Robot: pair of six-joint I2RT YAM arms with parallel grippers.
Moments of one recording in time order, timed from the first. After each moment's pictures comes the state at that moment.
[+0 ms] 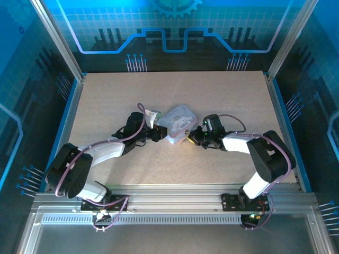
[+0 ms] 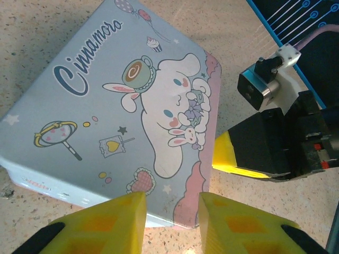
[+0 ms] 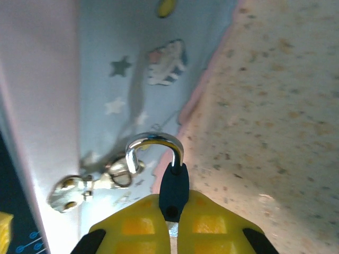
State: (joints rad) left arm -0.47 1.45 0.64 0.26 0.39 -0.40; right arm 0.44 1.62 0.67 0.11 -0.39 1.11
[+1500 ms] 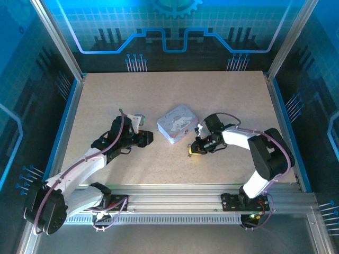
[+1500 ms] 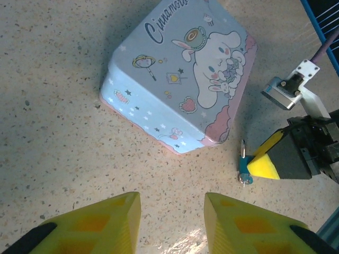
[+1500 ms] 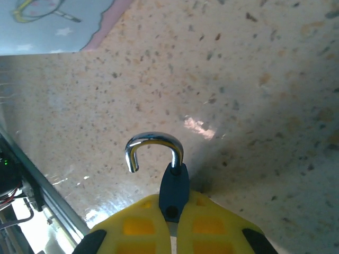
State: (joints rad) left arm -0.41 1.07 0.63 -0.24 0.27 -0.43; right arm 0.41 1.67 0.81 -0.43 -0.63 0.39
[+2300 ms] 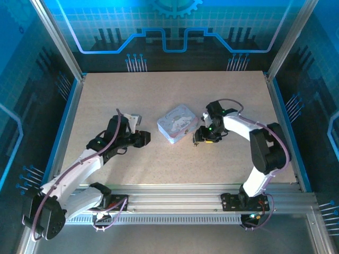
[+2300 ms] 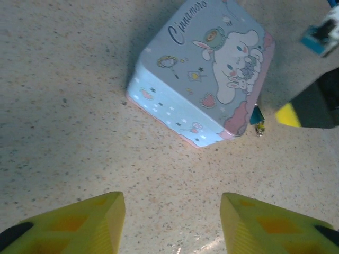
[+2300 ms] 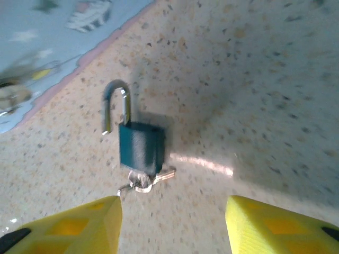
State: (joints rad) left arm -0.39 1.01 0.68 -0.38 0.22 -0.35; right arm 0.33 1.69 1.06 -0.73 -0.31 0.29
